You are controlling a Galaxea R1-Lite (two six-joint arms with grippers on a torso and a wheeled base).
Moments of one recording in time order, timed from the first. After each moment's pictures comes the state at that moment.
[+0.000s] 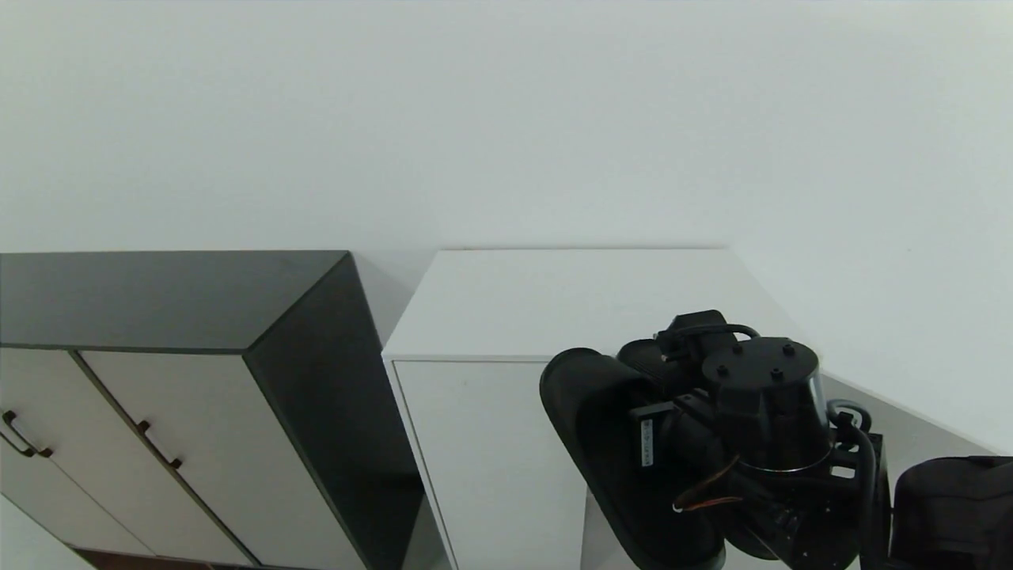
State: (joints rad) left arm -0.01 0.00 0.00 0.00 -0.07 0.04; right arm 0.90 1.74 -0.74 -0.64 -0.57 0.26
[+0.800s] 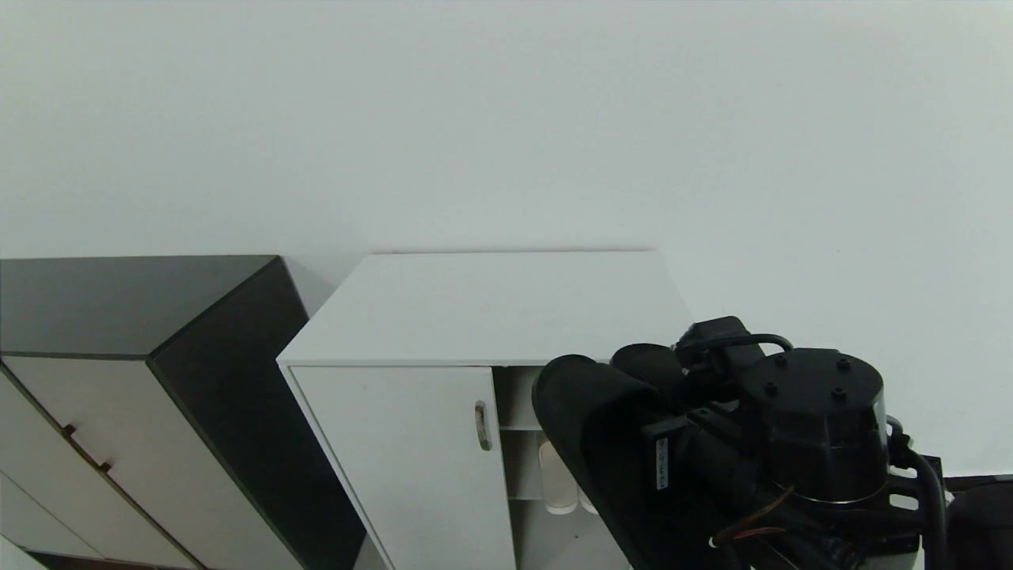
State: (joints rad) left arm 0.00 0.00 0.00 0.00 -0.07 0.04; right arm 0.94 1.67 -0.68 -0.66 -0.52 0.25
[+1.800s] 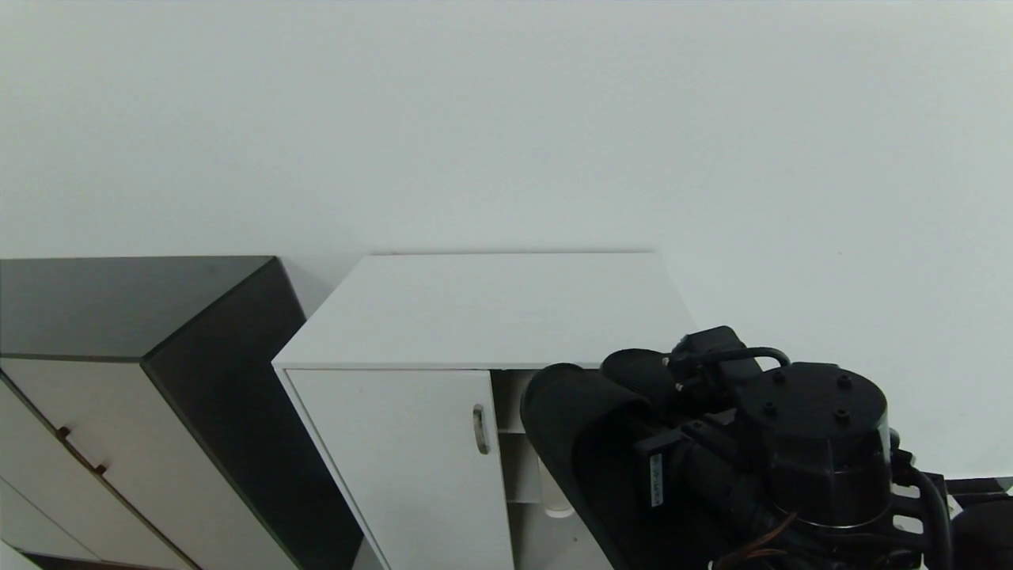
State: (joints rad) left arm 0.00 0.00 0.00 0.00 -0.07 0.04; right arm 0.96 1.67 -0.66 -0.68 -0.51 0.24
